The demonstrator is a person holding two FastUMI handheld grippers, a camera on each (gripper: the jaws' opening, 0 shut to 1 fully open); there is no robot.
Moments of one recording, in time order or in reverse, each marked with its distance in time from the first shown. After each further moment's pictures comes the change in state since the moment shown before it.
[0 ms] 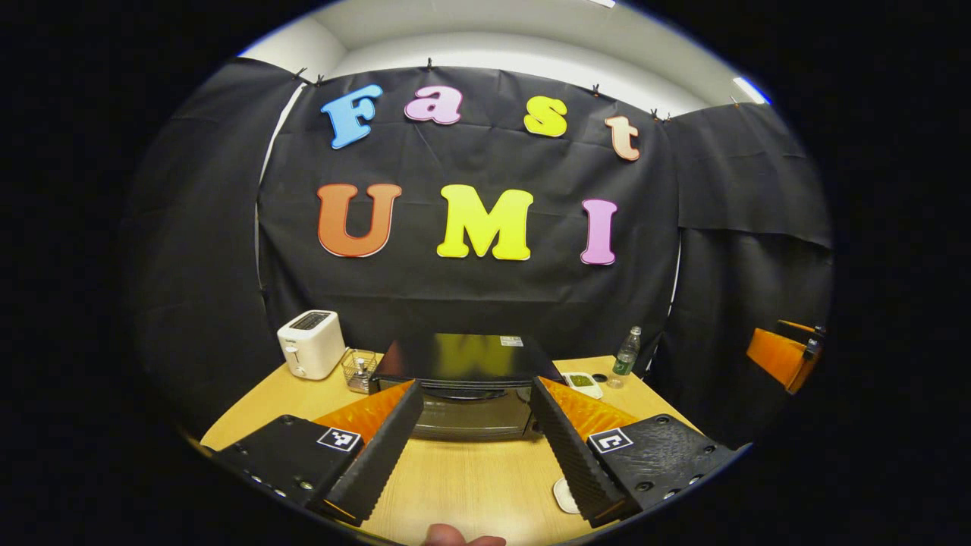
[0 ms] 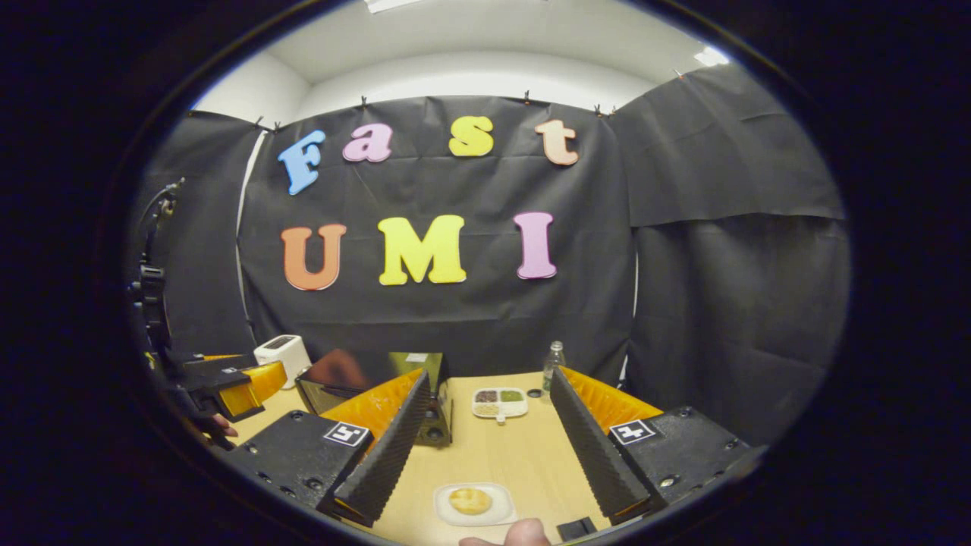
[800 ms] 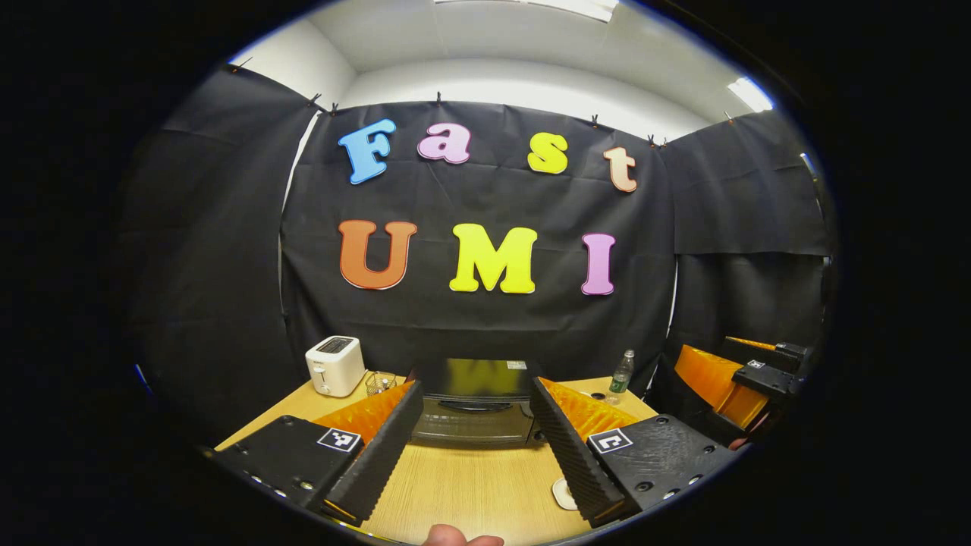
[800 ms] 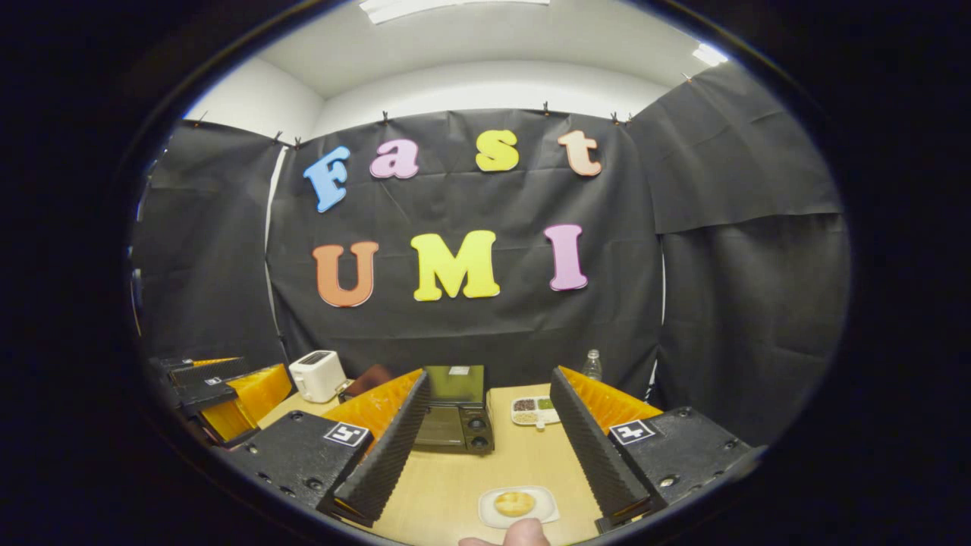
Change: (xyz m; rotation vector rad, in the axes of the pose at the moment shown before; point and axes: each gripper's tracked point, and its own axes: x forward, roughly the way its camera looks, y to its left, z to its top) left arm -0.087 0.013 0.041 0.009 -0.129 0.046; right arm -0.020 0.077 0.021 0.034 -0.056 0.136
